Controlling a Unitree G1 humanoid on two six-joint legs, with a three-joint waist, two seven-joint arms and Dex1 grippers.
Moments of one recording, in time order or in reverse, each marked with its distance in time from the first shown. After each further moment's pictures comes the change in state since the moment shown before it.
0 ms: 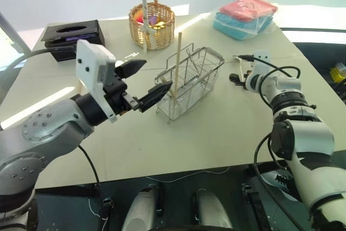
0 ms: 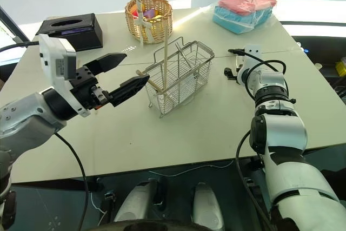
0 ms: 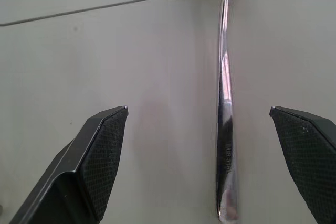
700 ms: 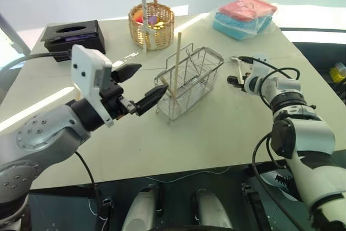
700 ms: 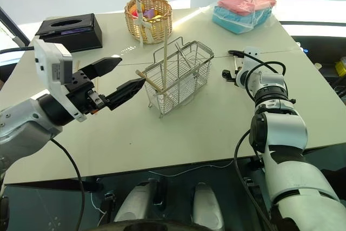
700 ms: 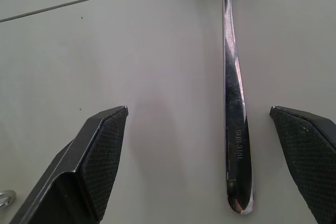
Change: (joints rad) left arm 0.042 0.028 0.035 -0.033 -0.049 -0.003 0.057; right arm -0.014 0.000 -0.037 0.030 0.017 0.011 0.024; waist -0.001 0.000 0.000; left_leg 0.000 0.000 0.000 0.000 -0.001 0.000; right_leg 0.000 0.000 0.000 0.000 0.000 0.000
